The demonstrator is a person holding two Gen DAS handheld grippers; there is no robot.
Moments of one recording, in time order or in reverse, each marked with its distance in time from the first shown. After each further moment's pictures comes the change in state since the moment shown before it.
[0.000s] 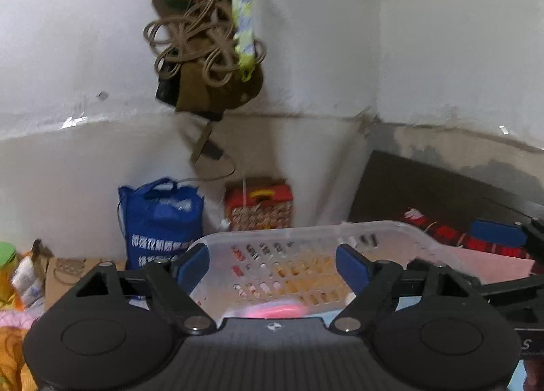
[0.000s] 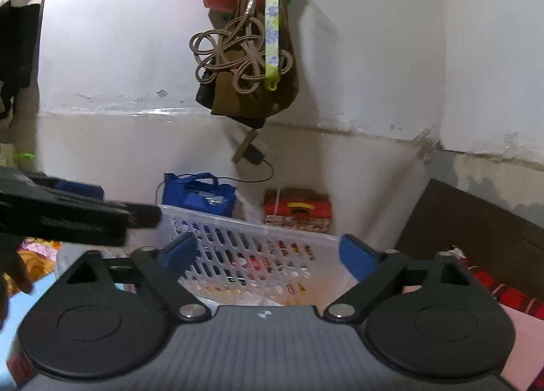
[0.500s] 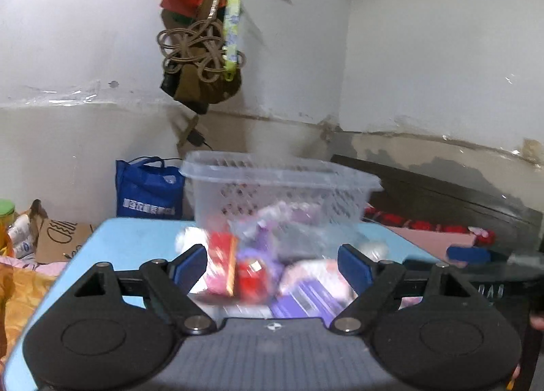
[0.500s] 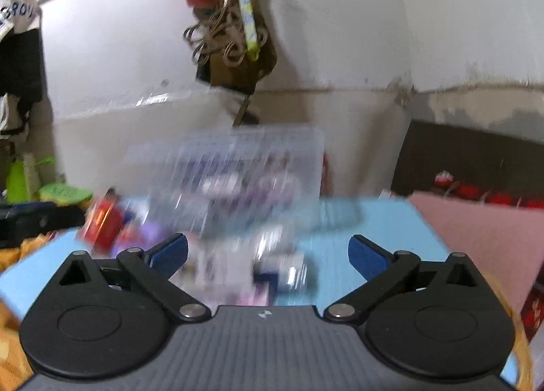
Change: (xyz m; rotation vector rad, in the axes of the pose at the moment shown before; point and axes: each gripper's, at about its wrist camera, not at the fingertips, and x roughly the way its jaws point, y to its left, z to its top) left arm -0.162 -0.013 -0.153 -0.039 -0.080 -0.103; right arm -0.139 0.000 -0.123 0.159 0.060 0.029
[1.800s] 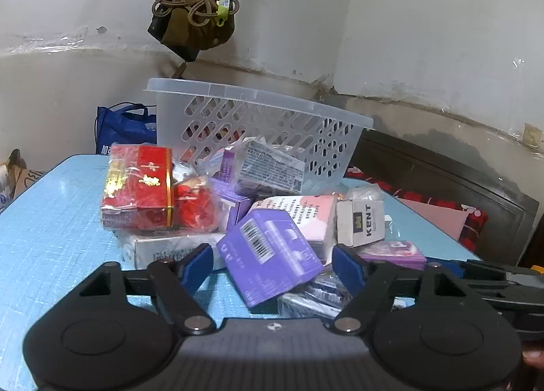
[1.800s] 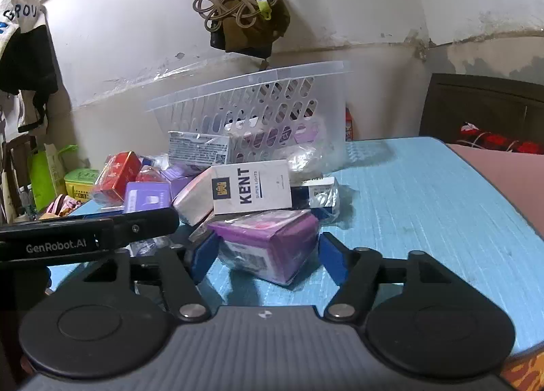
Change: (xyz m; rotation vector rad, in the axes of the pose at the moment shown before) left arm 0.048 -0.019 -0.041 -0.077 0.135 -0.039; right arm 0.013 -0.004 -0.032 0.077 0.086 0.104
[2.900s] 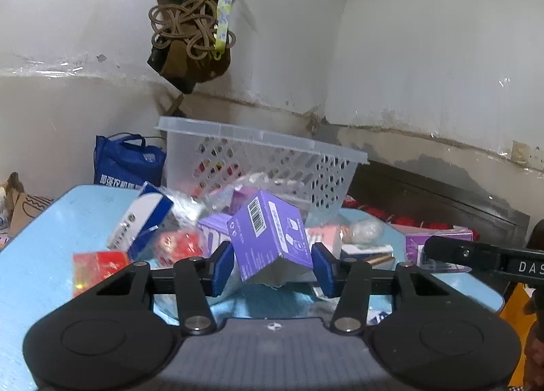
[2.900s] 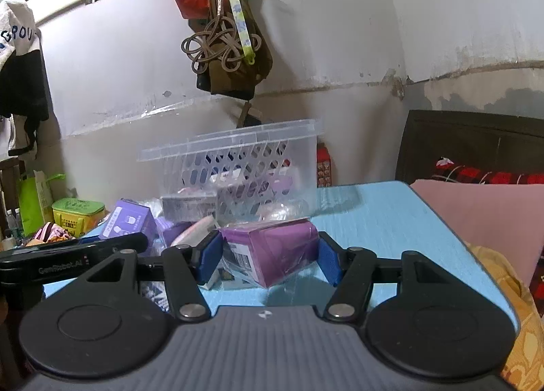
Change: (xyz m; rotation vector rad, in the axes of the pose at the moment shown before) left arm -0.023 0.017 0.007 0.015 -0.119 -0.030; right arm -0.041 -0.003 0.022 -0.002 -0.134 -0.069
